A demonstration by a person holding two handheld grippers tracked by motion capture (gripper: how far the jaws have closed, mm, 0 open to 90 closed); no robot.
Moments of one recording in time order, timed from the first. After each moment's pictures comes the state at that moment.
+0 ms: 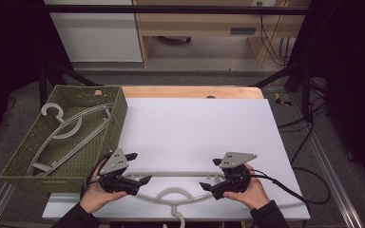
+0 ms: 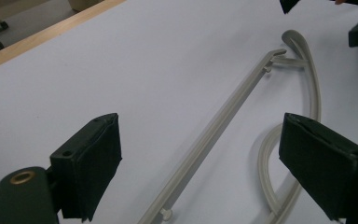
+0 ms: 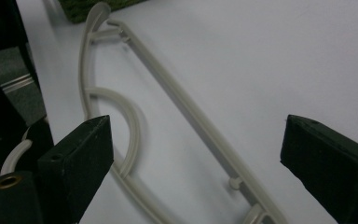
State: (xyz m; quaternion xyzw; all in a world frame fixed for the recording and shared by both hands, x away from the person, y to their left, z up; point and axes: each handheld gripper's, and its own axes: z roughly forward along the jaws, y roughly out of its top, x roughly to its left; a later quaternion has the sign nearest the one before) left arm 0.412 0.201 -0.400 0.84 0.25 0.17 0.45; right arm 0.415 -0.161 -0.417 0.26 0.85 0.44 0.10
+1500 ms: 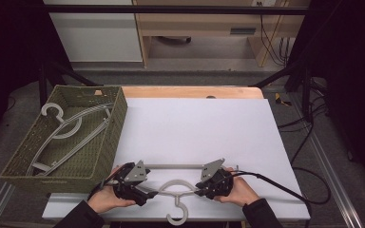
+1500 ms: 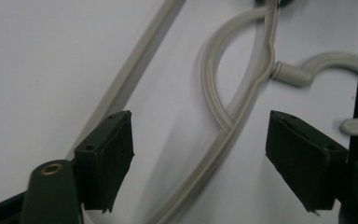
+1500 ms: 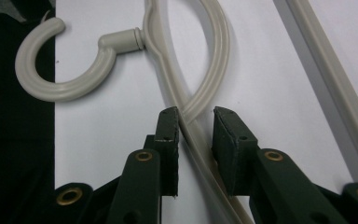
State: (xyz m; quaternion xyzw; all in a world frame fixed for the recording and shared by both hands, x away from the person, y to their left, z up) left arm 0.419 0.170 -0.446 0.93 0.15 0.10 0.32; right arm 0.433 -0.130 -0.464 0.11 0.94 0.31 0.02
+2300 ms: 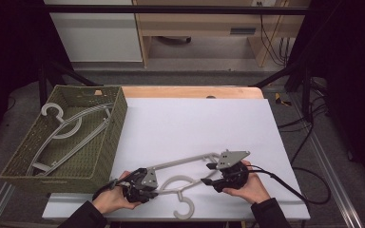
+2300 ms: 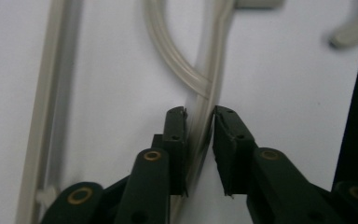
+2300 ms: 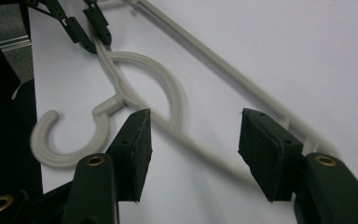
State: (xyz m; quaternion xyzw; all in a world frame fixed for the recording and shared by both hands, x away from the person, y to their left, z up) left arm 0.416 0.149 -0.454 0.96 0.12 0.07 0.22; right arm 0.432 -0.164 -0.427 0.19 0.89 0.41 0.10
